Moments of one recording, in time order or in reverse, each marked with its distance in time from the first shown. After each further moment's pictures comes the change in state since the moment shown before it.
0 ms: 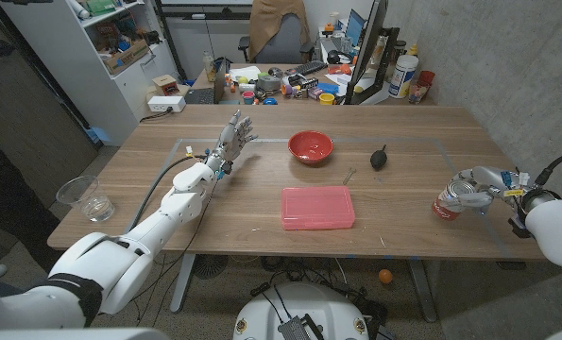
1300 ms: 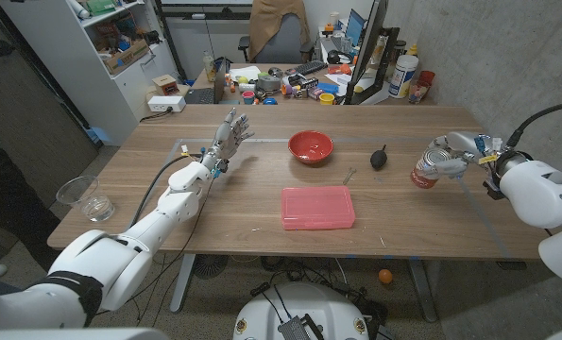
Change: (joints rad) left arm 0.000 0.009 -0.019 0.012 -0.014 -0.026 -0.030; left_hand 0.000 0.000 0.000 0.000 0.000 0.000 0.000 0.000 0.000 0.000 0.000 0.000 0.000 0.000 0.000 0.000 0.000 0.000 0.000 -0.007 0.000; right arm 0.217 -0.118 -0.123 -0.003 -0.008 -0.001 0.038; right_hand 0.003 -0.003 -0.024 0.010 0.000 0.013 0.005 0.020 0.021 0.016 0.016 0.018 0.000 0.003 0.004 -0.020 0.019 0.000 0.000 0.017 -0.029
